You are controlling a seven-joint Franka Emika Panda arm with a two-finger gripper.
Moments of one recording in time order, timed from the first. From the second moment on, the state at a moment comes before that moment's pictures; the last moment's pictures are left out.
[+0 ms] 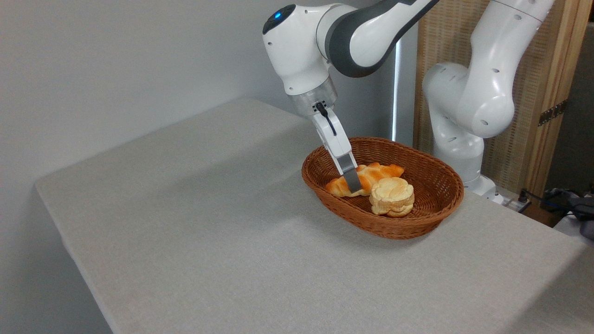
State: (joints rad) arm -0.44 -0.51 0.12 -2.58 0.12 1.79 0.86
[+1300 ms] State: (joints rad) arm -0.58 -0.50 0.34 -2.24 0.14 1.57 0.93
